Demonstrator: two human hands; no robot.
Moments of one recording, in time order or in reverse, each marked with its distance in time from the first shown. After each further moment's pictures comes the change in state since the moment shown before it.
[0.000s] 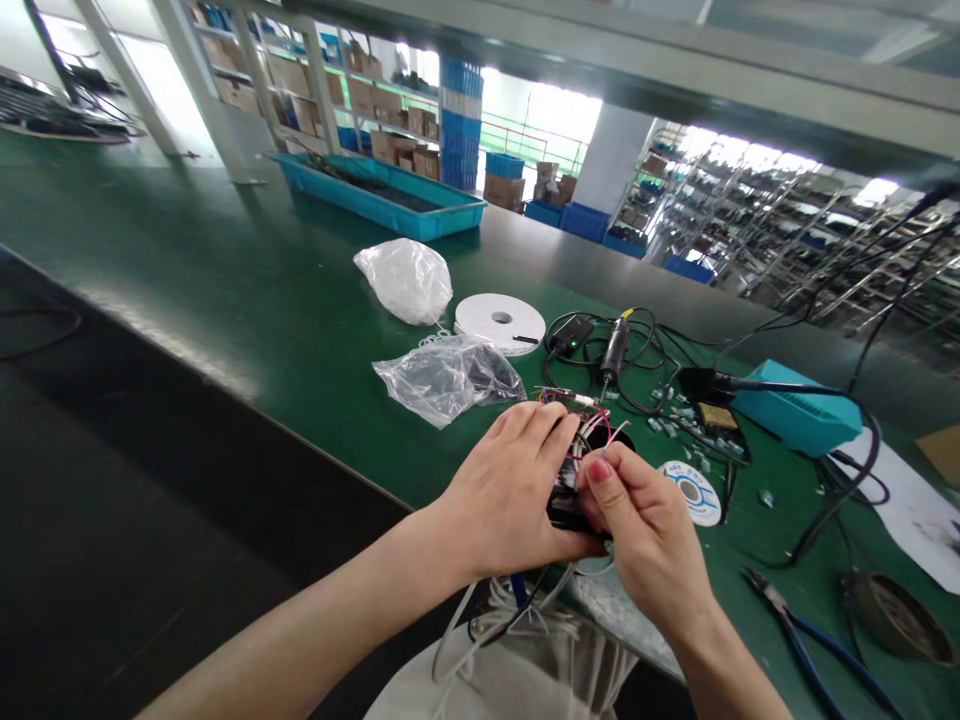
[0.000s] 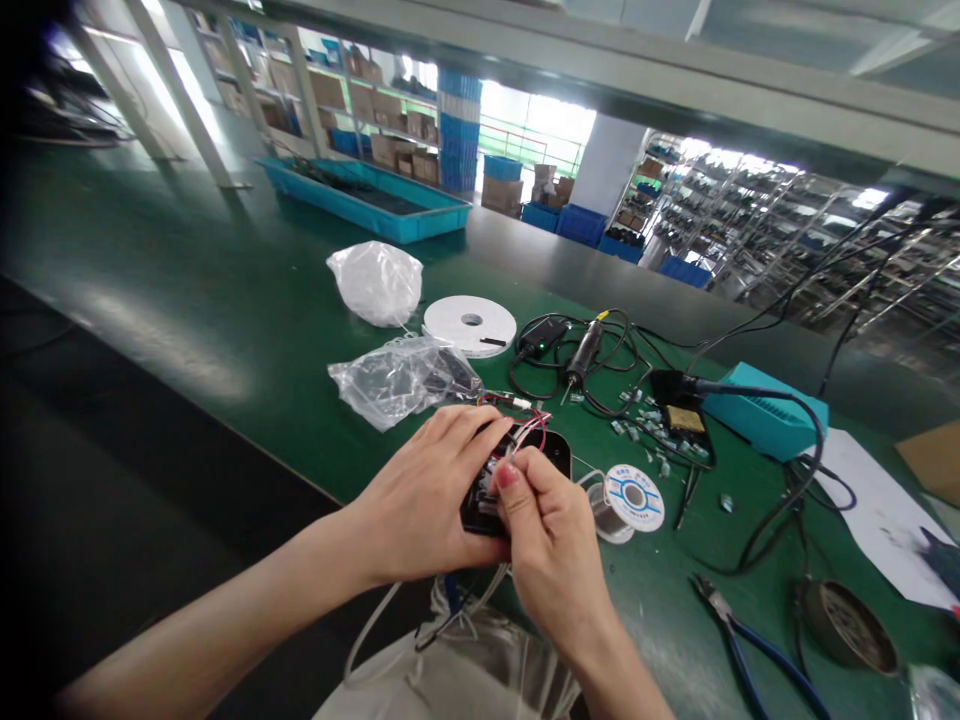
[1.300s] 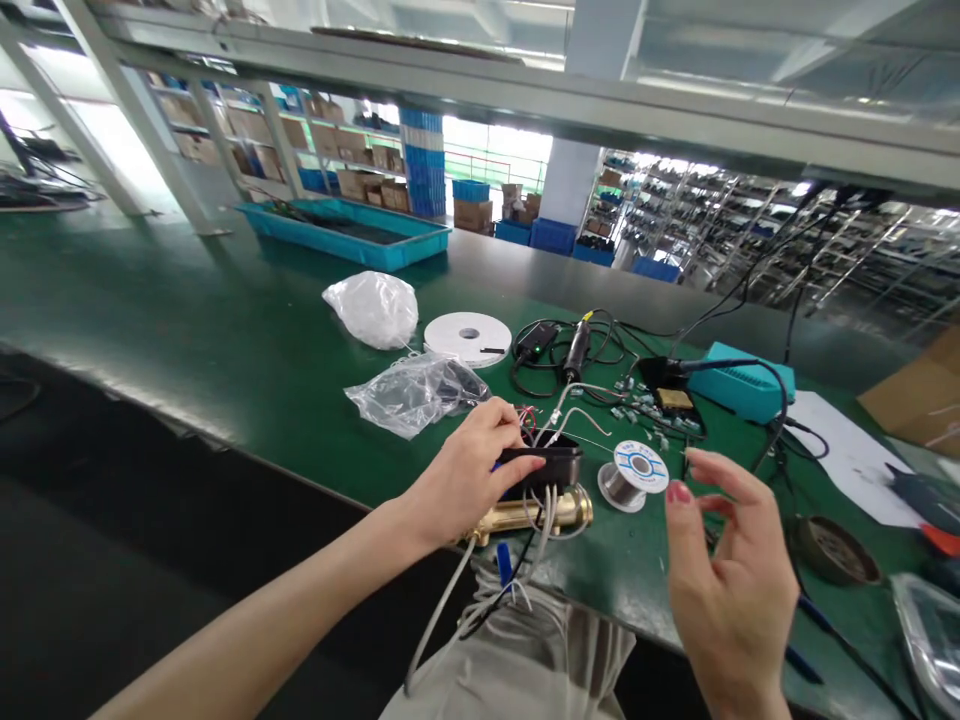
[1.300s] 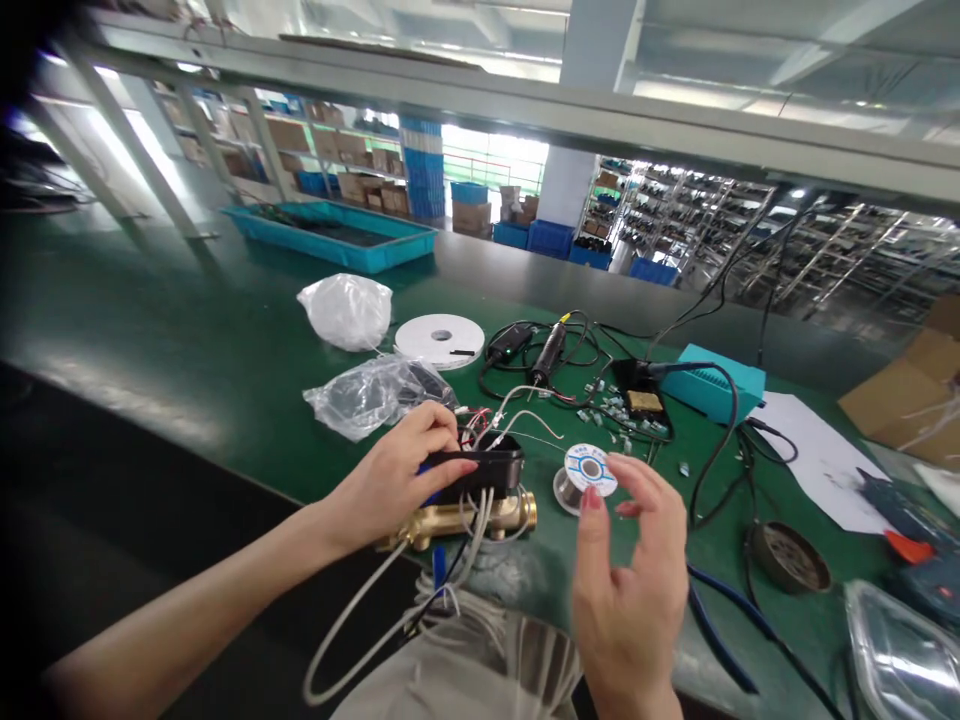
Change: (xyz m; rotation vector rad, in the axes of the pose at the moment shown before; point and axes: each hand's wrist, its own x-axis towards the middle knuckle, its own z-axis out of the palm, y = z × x) left_hand 0.009 0.005 -0.002 -0.196 0.046 0.029; right_hand -0.062 0.005 -0.058 -0.527 0.806 -0.241
